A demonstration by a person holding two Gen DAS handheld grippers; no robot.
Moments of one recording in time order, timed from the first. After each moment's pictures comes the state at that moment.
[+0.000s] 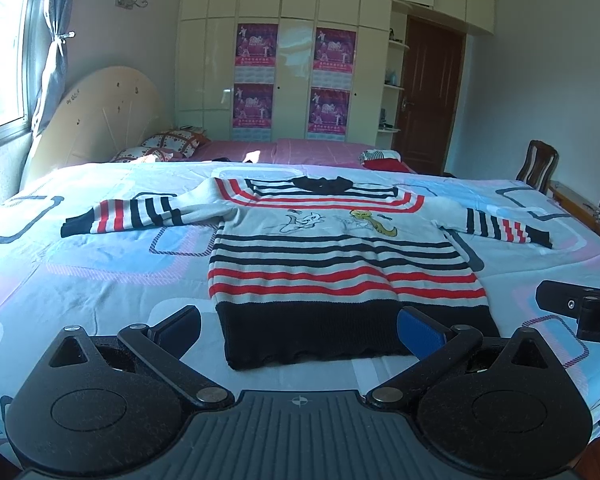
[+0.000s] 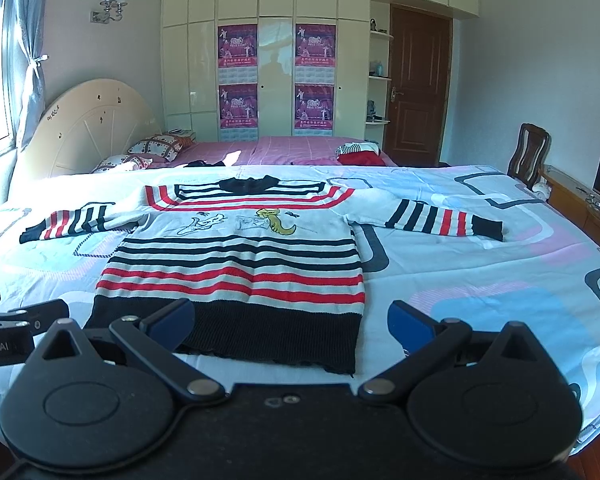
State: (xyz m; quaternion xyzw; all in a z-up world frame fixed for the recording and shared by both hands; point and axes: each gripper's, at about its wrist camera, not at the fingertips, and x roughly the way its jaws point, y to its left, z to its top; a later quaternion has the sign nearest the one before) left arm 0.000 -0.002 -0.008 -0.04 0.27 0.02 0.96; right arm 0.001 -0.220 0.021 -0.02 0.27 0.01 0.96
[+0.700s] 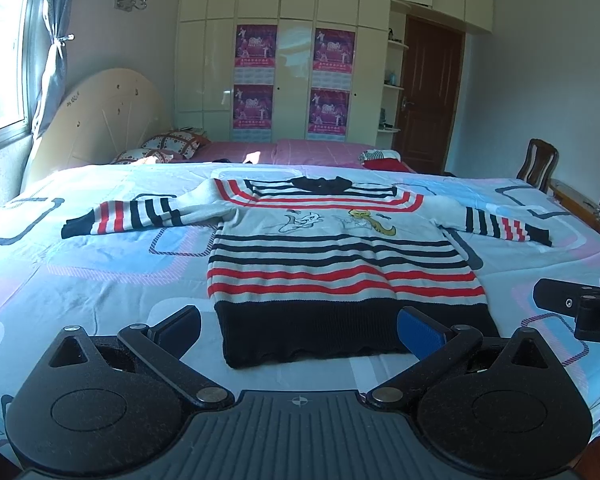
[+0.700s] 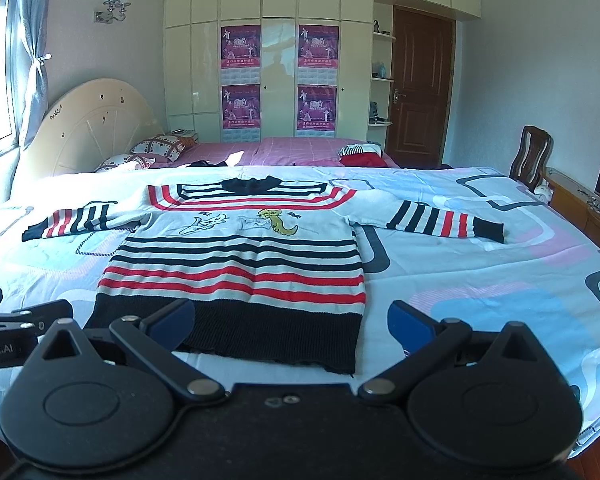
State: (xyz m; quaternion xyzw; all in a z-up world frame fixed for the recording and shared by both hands) left arm -0.003 -0.007 -0.007 -0.03 0.27 0.02 0.96; right arm 0.000 -0.220 0.021 -0.02 0.27 0.01 0.96
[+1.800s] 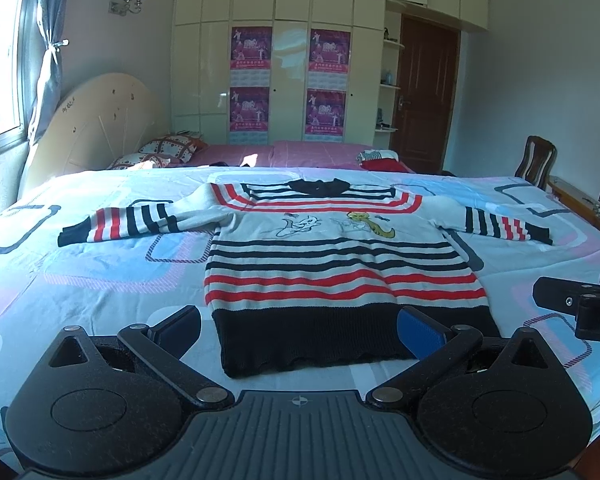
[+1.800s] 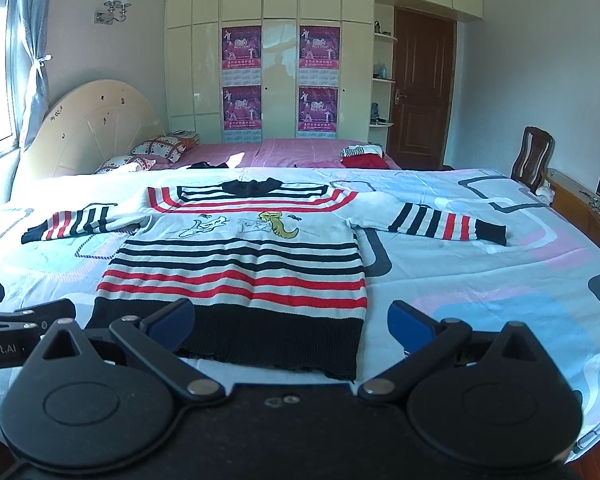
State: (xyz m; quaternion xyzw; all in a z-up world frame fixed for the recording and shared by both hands) left arm 0.003 -0.008 -0.004 -0.02 0.26 0.01 0.96; right arm 0.002 -0.217 0.026 -0.01 0.26 0.01 0.96
